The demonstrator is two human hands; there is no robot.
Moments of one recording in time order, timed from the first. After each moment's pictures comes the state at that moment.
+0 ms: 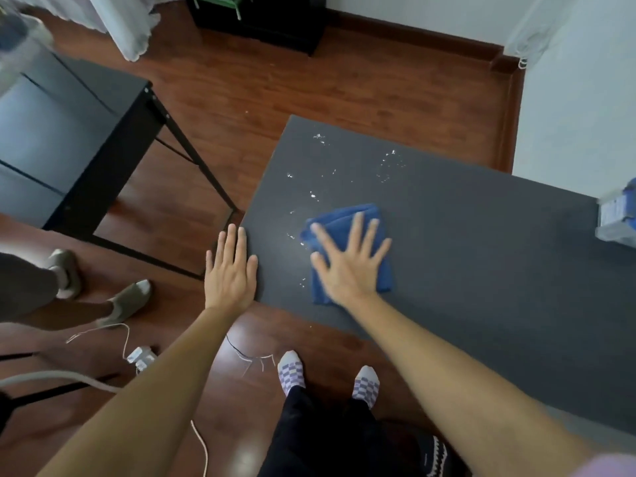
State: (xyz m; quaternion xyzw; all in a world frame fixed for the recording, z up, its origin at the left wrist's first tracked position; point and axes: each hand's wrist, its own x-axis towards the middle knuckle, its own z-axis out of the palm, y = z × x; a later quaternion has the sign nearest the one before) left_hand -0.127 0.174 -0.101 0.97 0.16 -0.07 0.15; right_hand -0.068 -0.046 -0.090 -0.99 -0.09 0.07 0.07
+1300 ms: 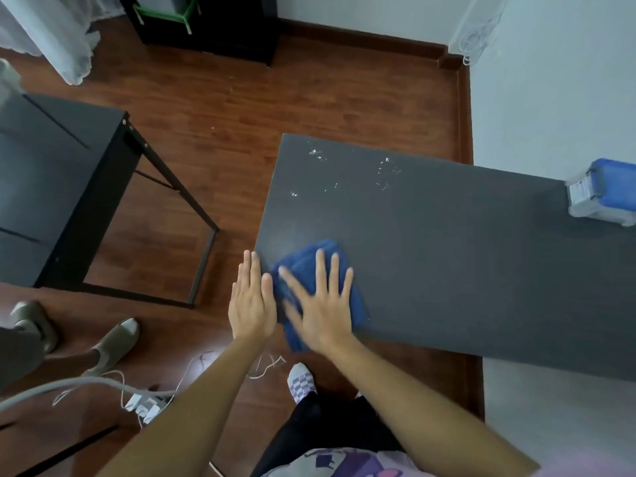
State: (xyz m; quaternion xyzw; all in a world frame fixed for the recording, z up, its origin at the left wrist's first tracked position) left_hand -0.128 0.179 -0.090 0.93 0.16 -0.06 0.32; right_hand -0.130 0.038 -0.094 -0.99 -0.11 0.05 0.07
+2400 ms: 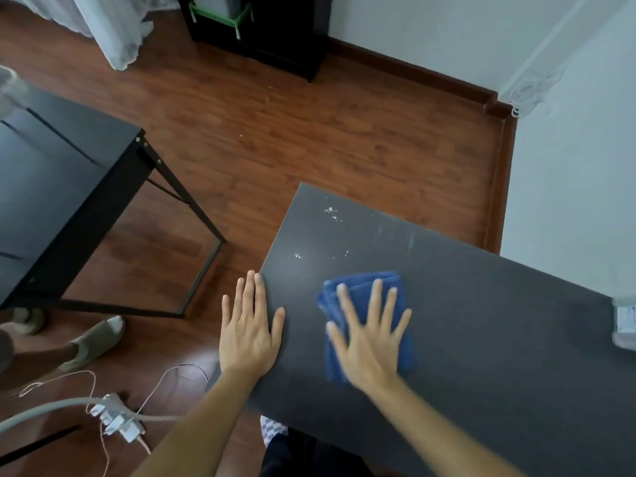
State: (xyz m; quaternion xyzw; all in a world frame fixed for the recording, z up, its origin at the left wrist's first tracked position) left_hand -0.050 0.160 -0.093 0.98 0.15 -0.08 0.13; right_hand -0.020 -0.049 -0.094 -0.99 -0.06 0.09 0.06
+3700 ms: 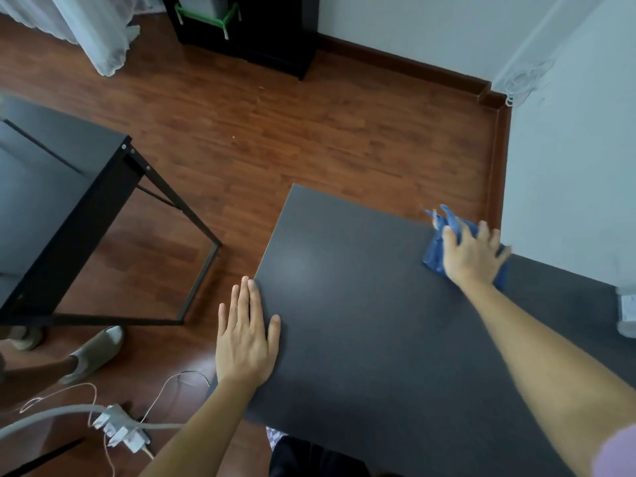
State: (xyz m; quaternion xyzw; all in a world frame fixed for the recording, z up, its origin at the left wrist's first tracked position) left_hand -0.050 0.161 -0.092 0.97 0.15 -0.09 0.14; right_hand 0.166 -0.186 -0.085 -0.98 0.19 0.09 0.06
